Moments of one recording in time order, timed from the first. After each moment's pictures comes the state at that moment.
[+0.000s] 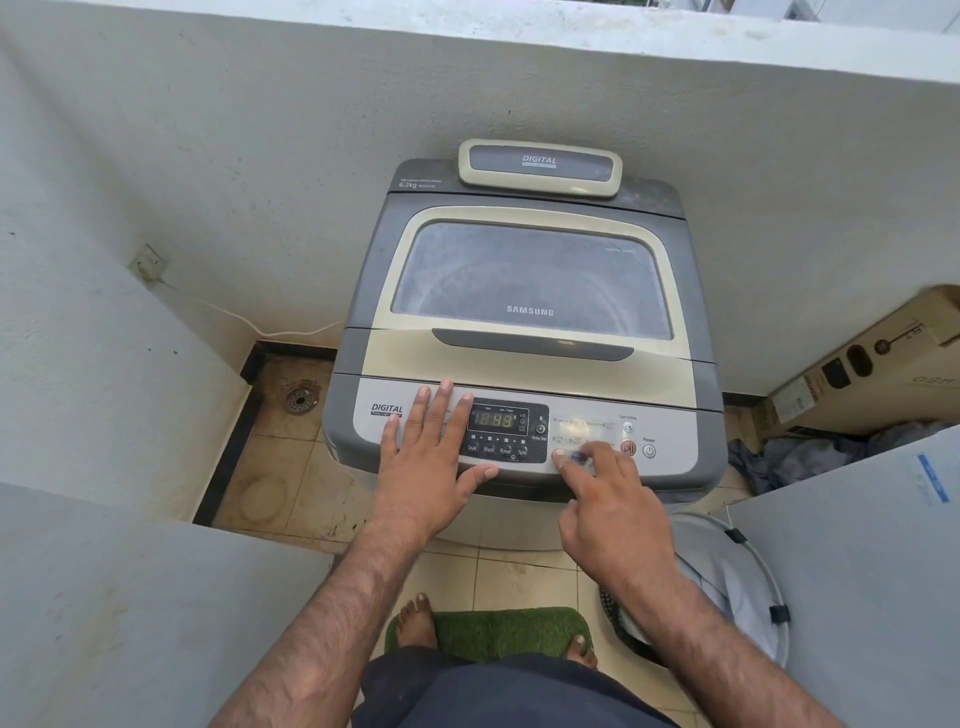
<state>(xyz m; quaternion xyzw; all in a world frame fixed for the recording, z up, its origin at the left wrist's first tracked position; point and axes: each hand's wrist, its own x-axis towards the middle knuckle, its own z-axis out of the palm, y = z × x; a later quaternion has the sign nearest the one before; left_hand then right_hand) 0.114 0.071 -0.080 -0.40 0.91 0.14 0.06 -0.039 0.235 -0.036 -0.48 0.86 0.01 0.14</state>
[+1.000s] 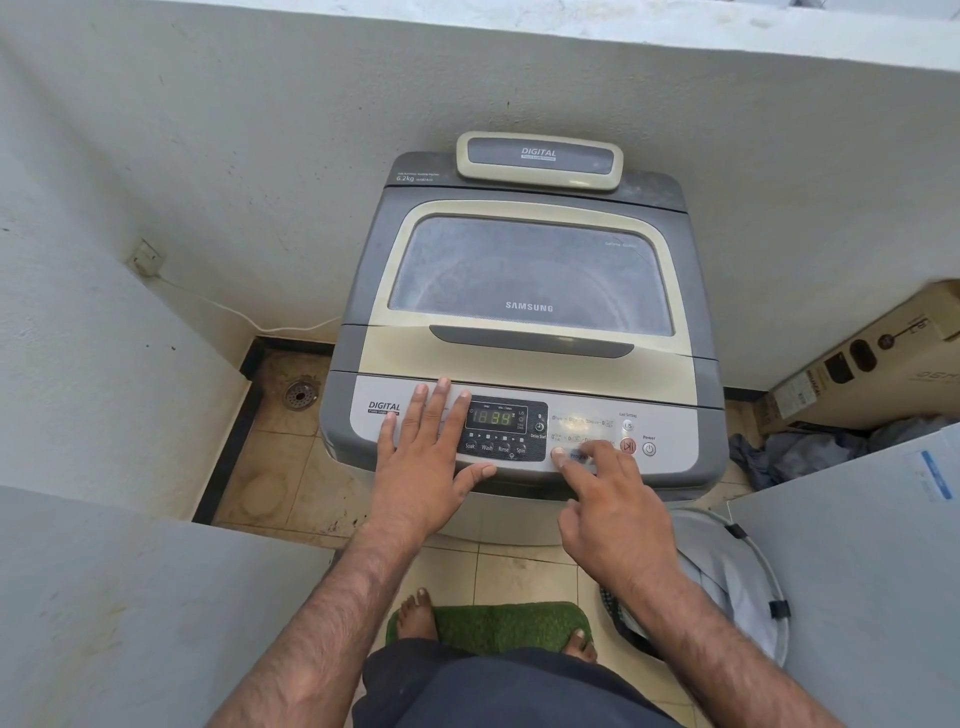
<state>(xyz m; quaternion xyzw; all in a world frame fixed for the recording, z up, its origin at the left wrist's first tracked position) 0.114 0.071 -0.082 -0.40 0.90 0.14 0.05 -0.042 0.237 -0.038 -0.49 0.86 -0.01 0.15</state>
